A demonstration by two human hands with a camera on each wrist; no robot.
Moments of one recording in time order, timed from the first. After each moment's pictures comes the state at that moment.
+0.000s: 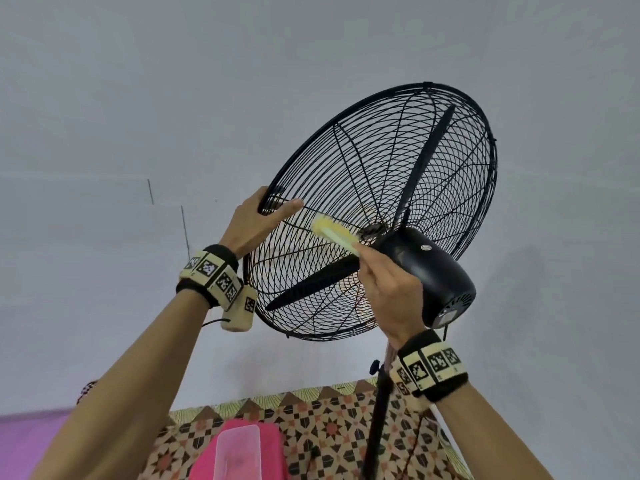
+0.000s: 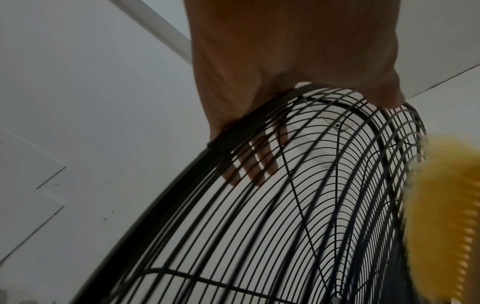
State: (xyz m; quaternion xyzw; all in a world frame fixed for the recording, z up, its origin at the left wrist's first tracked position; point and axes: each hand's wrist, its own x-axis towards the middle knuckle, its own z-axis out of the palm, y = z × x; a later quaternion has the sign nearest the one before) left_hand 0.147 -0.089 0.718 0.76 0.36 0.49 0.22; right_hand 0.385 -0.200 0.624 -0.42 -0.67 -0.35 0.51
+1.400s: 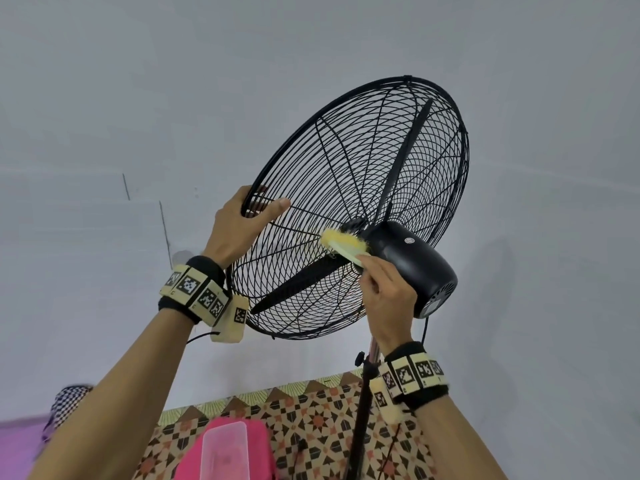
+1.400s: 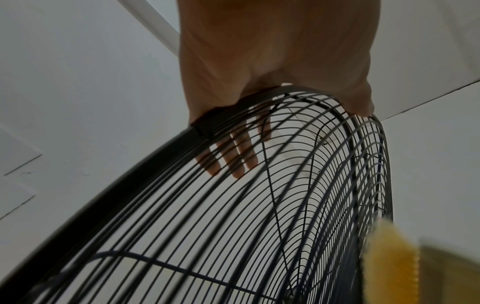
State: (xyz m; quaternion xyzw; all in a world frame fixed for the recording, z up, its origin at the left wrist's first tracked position) left_hand 0.148 -0.100 0.701 0.73 0.36 0.54 0.24; right_hand 0.395 -0.208 0.591 -0.49 -0.58 -0.26 0.60
